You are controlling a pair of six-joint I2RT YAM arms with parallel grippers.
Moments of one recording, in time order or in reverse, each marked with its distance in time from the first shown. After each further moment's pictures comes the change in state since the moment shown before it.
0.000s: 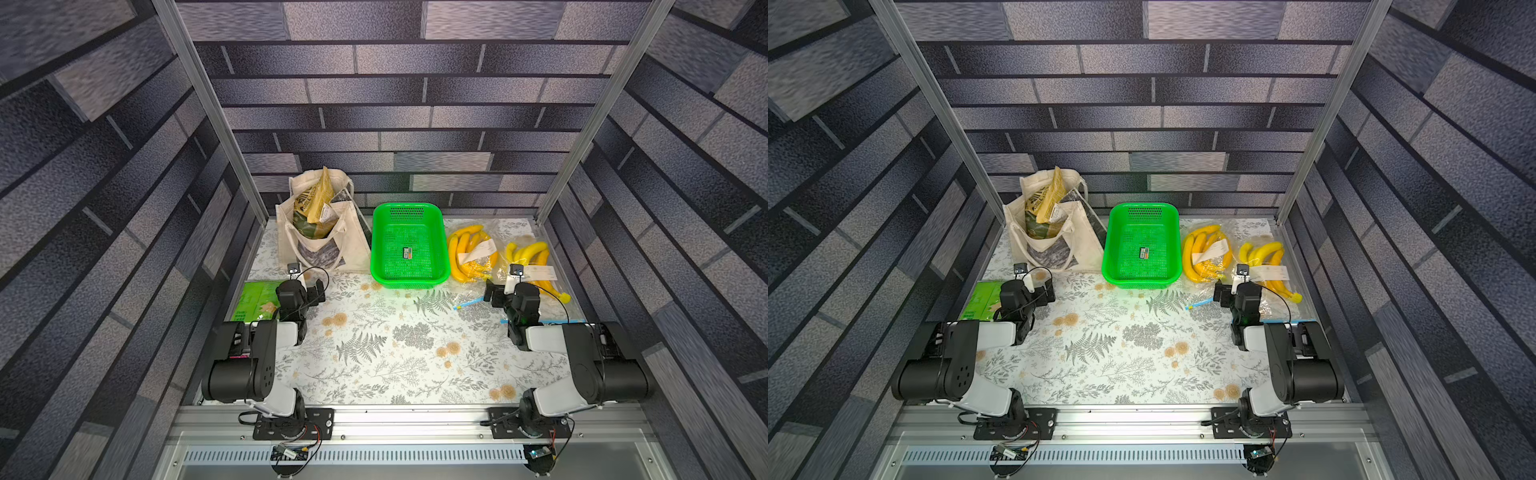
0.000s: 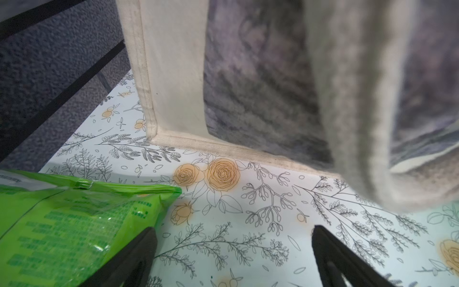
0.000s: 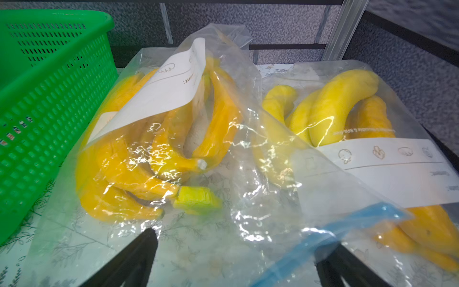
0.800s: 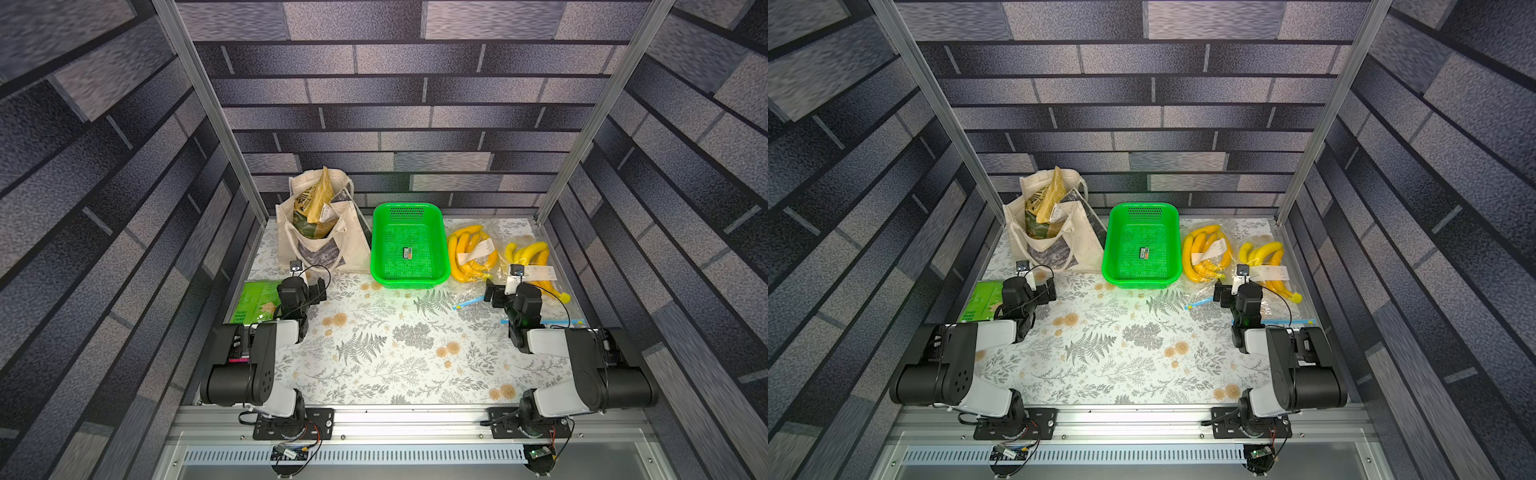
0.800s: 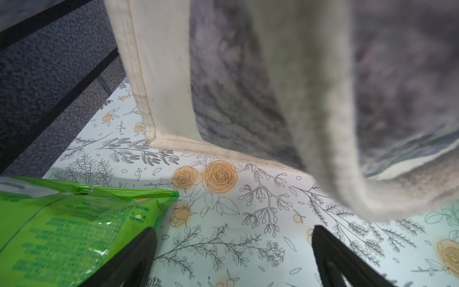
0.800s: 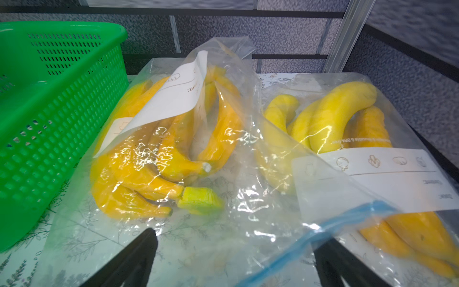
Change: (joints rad) left arm -0.069 -0.066 0.053 -0.145 -0.065 0.028; right arm 0.000 -0.102 -0.041 -0.005 -0.020 -0.014
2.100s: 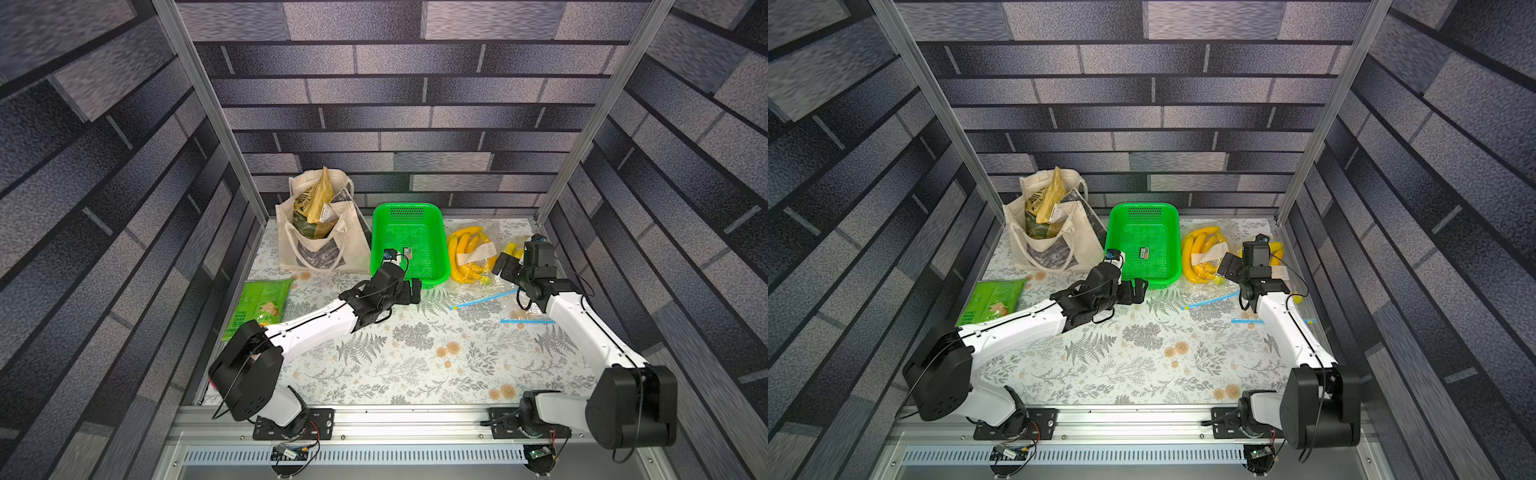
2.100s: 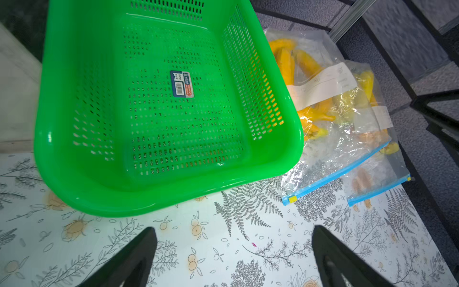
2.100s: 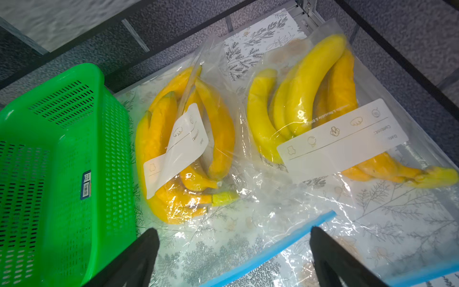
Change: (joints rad) left arm -0.777 0.092 0.542 -0.630 -0.009 -0.556; right arm 0.004 -0.086 0.634 -1.139 0.033 0.406
